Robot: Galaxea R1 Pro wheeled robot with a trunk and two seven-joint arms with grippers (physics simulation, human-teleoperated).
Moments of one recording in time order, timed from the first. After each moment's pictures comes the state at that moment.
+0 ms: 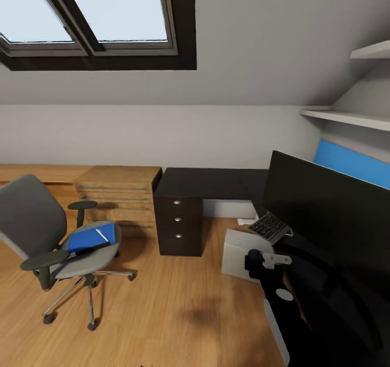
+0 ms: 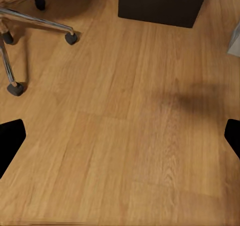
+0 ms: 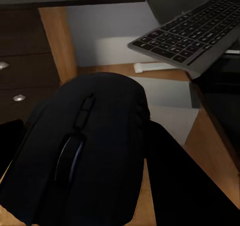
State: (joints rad) left arm -0.13 -0.07 -0.04 -0.38 0.09 -0.53 0.12; right arm -0.31 0.09 -0.03 -1.22 0.01 0.26 -0.16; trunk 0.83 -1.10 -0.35
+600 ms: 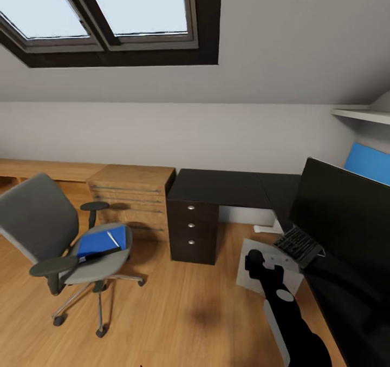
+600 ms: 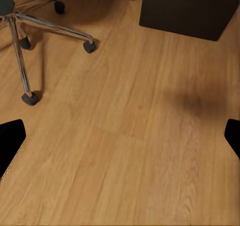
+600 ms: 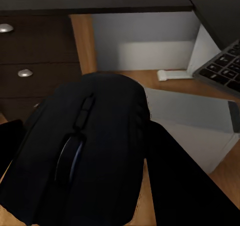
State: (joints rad) left arm -0.13 -0.07 -0.04 -0.38 0.09 -0.53 0.12; right arm -0.31 0.09 -0.03 -1.22 0.01 0.25 -0.16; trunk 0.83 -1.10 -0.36
